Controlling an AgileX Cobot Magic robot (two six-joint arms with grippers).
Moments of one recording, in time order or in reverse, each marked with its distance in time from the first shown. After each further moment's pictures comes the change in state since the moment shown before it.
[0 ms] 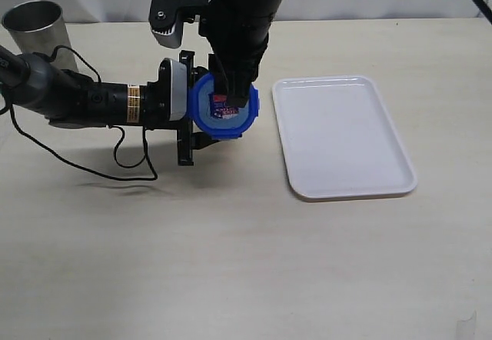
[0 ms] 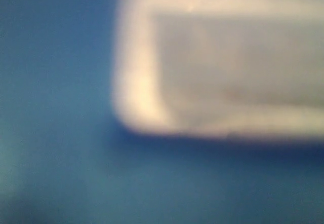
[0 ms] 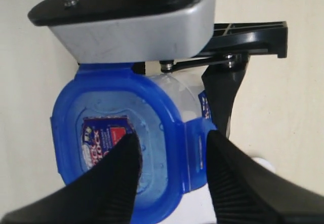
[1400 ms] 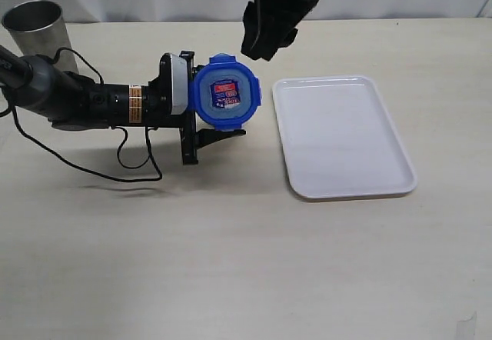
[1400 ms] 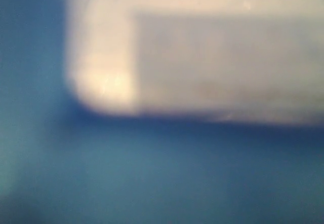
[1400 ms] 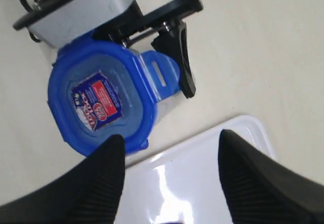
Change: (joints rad) left arm 0.000 0.009 0.001 -0.031 -0.019 -0.075; right arm -0.118 -0.178 0.046 0.082 0.001 0.153
